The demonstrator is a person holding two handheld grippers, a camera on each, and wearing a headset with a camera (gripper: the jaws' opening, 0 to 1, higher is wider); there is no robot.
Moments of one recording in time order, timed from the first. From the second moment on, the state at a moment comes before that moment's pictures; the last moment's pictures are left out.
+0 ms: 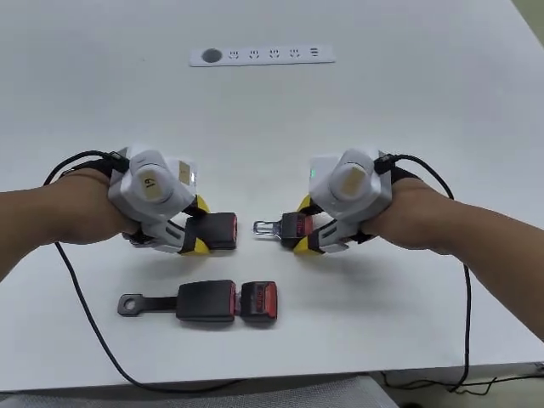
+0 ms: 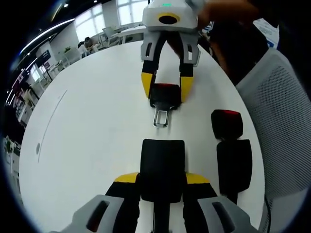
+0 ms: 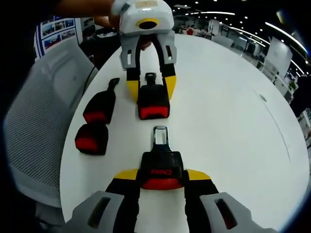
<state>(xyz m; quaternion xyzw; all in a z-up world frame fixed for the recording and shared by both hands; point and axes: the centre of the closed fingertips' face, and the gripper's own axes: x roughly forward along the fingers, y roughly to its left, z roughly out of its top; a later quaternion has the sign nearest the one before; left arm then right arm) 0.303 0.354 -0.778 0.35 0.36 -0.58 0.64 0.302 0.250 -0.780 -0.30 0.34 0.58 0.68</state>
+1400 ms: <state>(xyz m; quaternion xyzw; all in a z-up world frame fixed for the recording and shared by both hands) 0.303 0.354 -0.778 0.35 0.36 -0.60 0.62 0.304 0.291 -0.779 -0.31 0.33 0.59 0.67</state>
